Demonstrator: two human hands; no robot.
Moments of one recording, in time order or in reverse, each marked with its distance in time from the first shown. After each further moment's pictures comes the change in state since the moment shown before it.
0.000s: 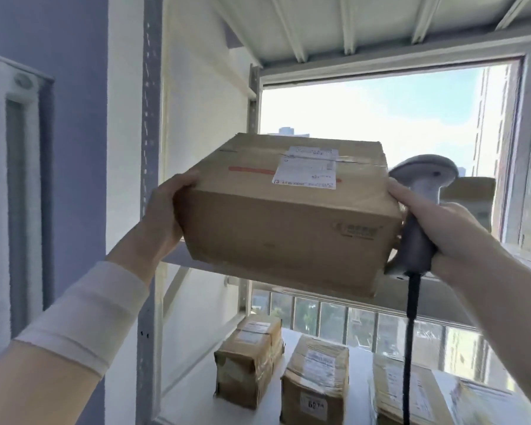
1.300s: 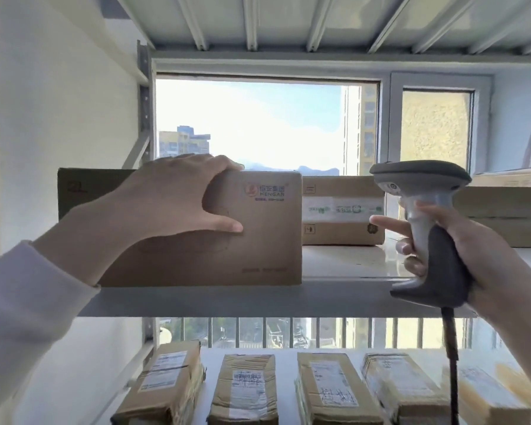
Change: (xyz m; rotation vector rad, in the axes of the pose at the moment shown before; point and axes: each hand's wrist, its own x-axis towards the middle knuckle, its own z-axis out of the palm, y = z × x) left_hand 0.046 -0.004 0.095 1.333 -0.550 0.685; right_hand -0.005 0.001 -0.076 -0.028 0.098 -0.114
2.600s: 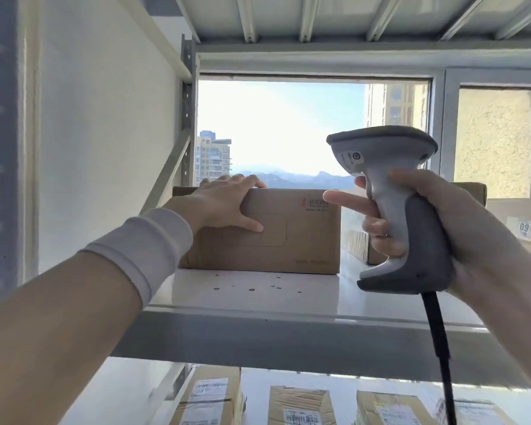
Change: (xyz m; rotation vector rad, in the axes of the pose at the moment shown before) left_hand 0.086 -0.140 0.111 -0.098 -0.231 -0.045; right_hand 0.069 0.033 0.139 0.106 -0.362 0.049
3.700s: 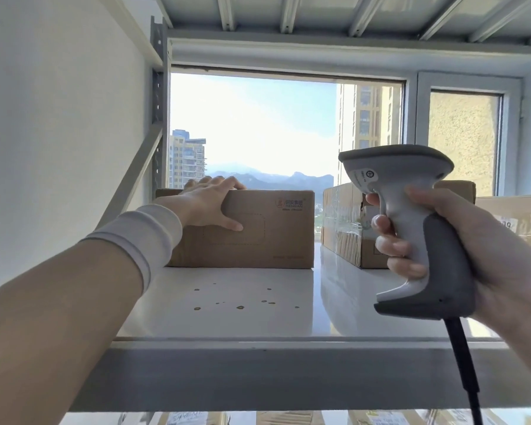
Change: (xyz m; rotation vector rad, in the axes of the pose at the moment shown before) left_hand 0.054 -0.038 0.037 -0.024 -0.010 -0.012; right_hand 0.003 0.016 -0.015 0.029 0.200 0.021
